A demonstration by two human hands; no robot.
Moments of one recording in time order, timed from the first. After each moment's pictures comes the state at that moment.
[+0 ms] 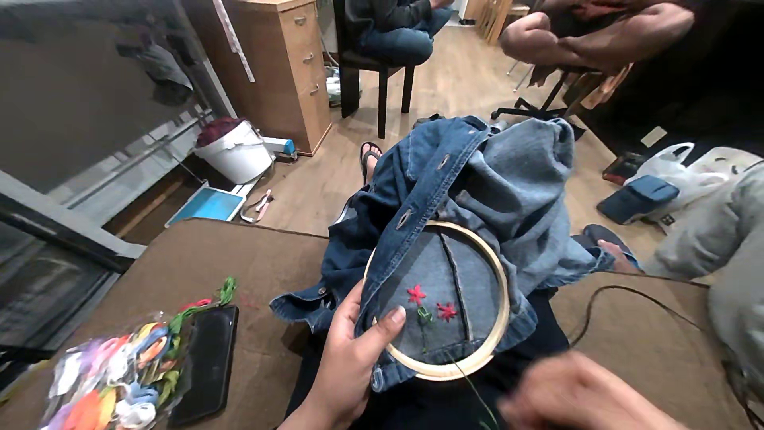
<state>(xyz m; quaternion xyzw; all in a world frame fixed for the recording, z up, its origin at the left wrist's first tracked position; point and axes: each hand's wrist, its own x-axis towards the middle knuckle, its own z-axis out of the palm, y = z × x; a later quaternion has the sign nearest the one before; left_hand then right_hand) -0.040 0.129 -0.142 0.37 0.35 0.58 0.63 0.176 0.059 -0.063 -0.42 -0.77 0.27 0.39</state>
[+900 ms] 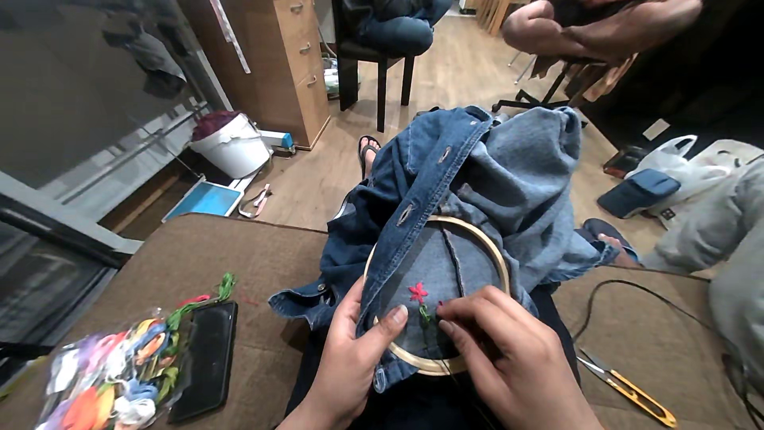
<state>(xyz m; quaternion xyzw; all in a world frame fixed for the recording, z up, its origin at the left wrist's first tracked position) -0.041 0.129 -0.149 0.39 0.34 0.59 0.63 0.147 0.116 -0.126 -0.49 -0.77 0.07 0.40</state>
